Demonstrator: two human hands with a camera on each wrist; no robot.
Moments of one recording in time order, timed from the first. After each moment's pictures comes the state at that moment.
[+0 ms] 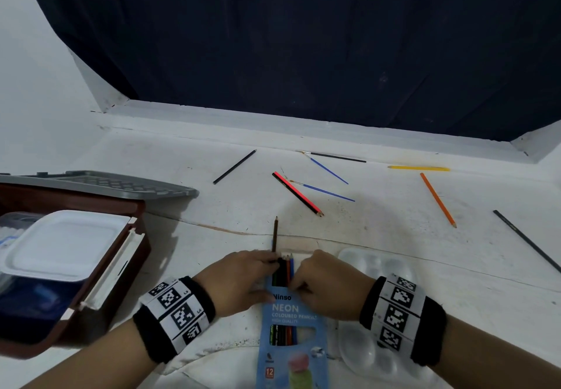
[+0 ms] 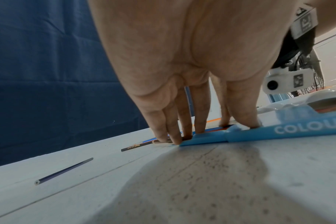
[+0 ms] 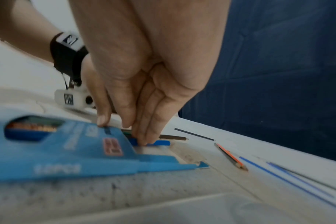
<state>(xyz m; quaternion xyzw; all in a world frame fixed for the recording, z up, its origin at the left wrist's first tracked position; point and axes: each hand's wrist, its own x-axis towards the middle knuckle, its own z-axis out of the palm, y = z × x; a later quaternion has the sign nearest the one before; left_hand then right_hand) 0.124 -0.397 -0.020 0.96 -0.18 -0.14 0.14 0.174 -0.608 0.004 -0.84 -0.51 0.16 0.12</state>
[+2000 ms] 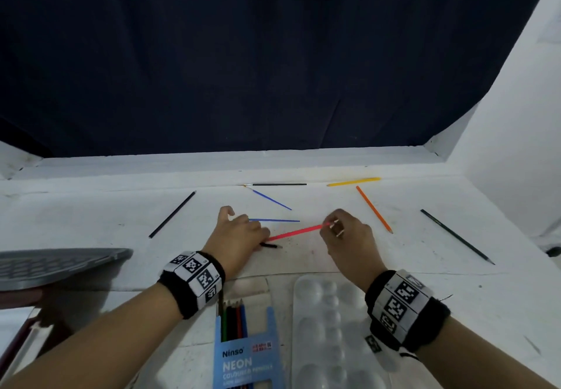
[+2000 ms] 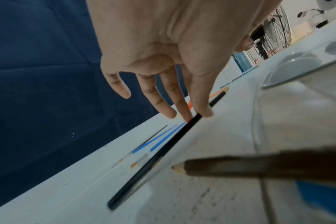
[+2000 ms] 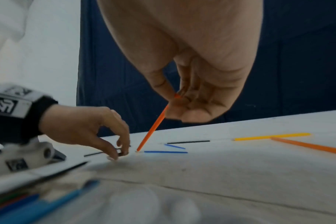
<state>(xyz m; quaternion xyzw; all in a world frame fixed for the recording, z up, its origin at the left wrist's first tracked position) 0.262 -0.455 0.004 0.95 -0.28 0.14 -0.06 0.236 -0.699 0.035 -0.90 -0.04 -0.10 0.43</state>
